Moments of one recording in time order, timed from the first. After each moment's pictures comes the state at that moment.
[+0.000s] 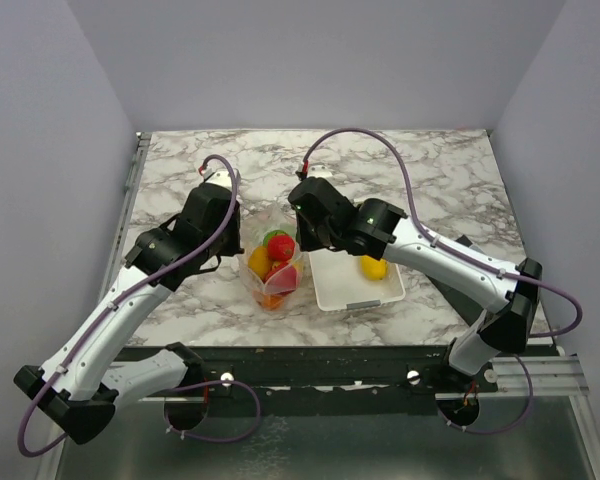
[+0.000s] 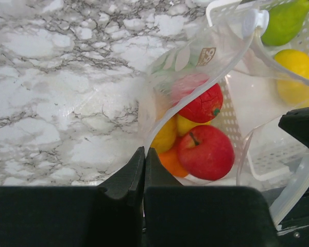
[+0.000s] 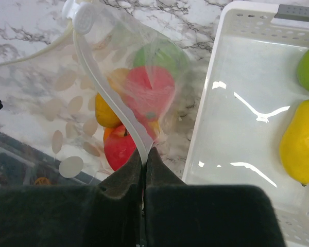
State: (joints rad) left arm -0.61 1.03 1.20 -0.92 -0.25 -0.38; right arm 1.04 1.63 1.63 -0.82 0.34 0.62
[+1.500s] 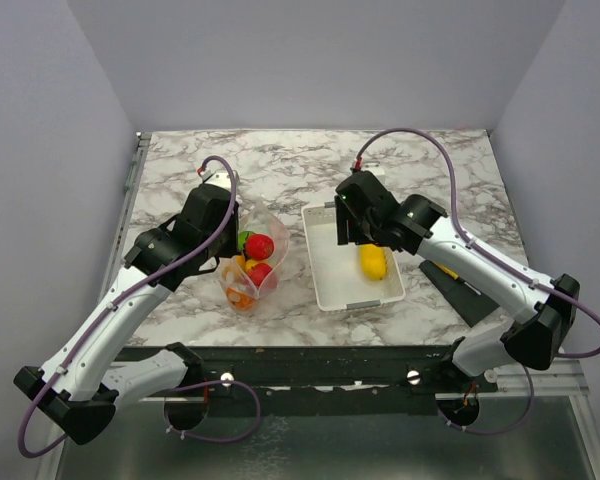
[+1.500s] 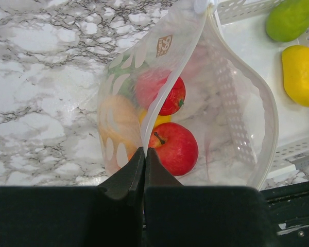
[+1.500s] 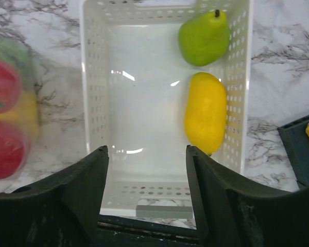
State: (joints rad) left arm -0.61 1.02 1.23 -0.95 -0.25 -0.38; right arm 0.85 1.45 1.45 -0.90 0.41 0.57
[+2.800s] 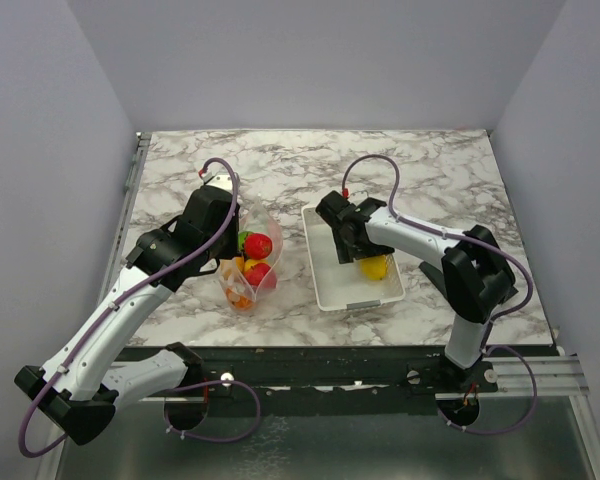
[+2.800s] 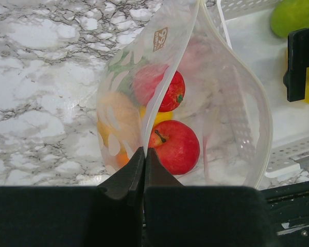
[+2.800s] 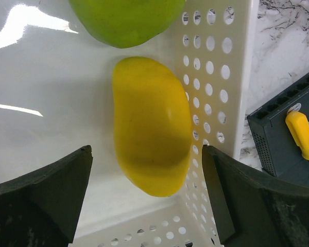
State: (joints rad) left arm -0.61 1.02 1.21 -0.94 -0.25 -0.38; right arm 0.73 1.82 1.33 -0.91 0.53 0.56
